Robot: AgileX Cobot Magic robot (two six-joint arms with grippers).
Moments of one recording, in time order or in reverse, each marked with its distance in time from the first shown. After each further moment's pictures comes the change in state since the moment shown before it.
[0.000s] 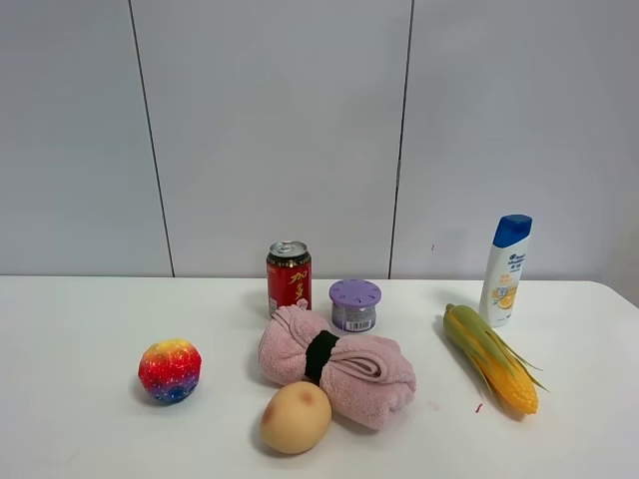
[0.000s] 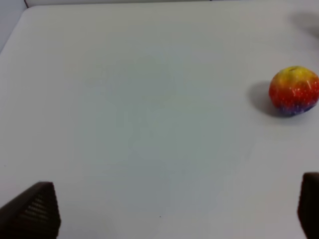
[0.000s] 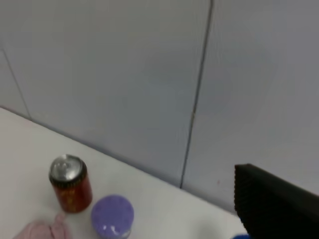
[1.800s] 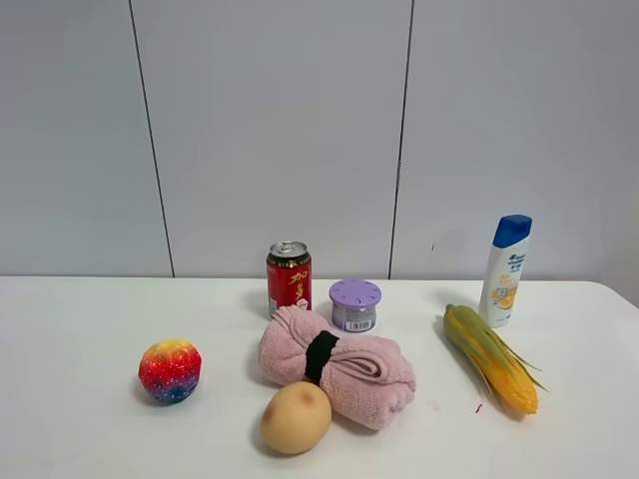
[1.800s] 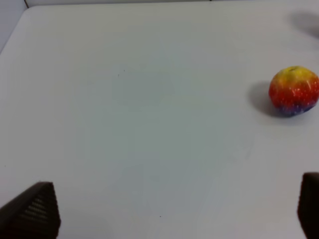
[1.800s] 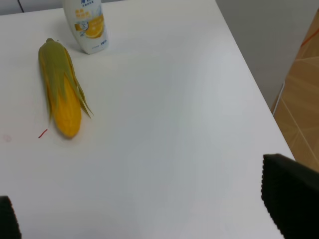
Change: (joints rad) left arm 0.000 0.000 0.000 0.001 0.000 0.000; right arm -0.078 -1.289 1.069 -0.694 0.095 0.800
